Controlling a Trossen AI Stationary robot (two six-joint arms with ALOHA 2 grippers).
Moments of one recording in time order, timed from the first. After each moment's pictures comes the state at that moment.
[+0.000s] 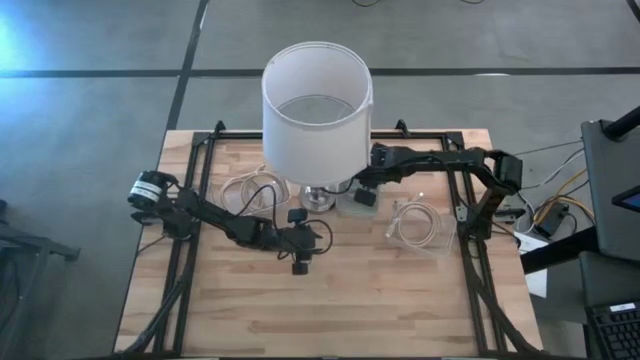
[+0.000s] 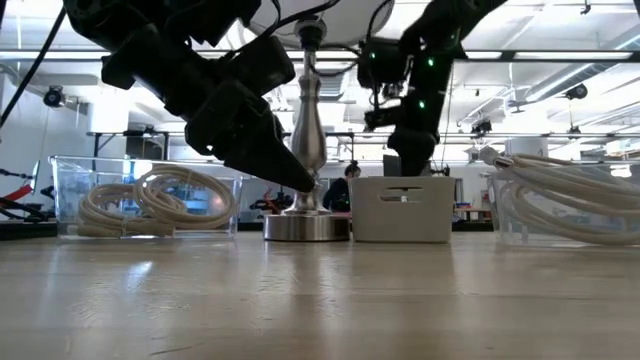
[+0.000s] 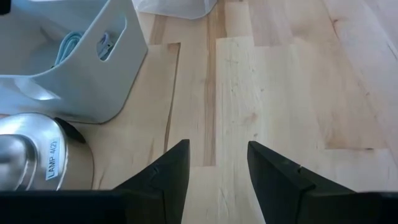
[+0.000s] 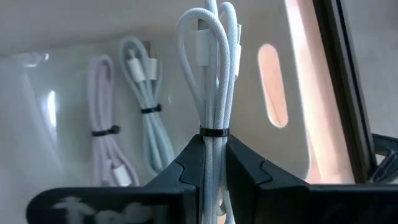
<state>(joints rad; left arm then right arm) -0.23 1.67 0.80 0.25 -0.30 -0.06 -0.30 1.74 1.23 -0.77 0.33 0.02</state>
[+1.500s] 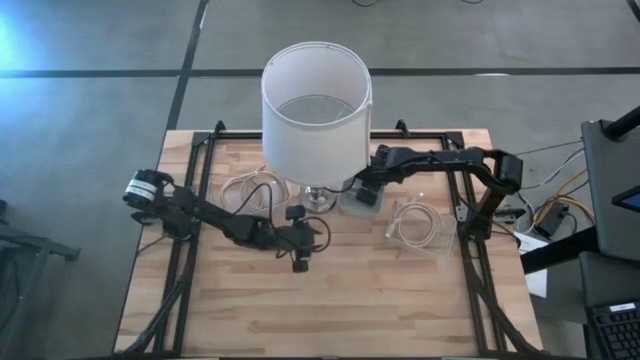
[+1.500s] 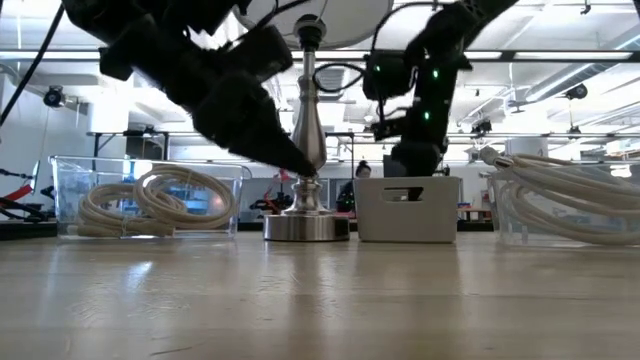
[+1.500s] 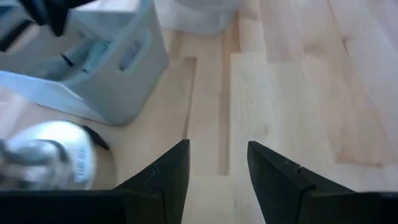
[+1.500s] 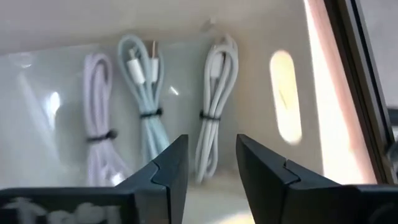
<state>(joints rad) -0.23 1.63 0.80 0.25 -0.35 -0.06 -0.32 1.74 1.17 -0.75 0.33 0.10</state>
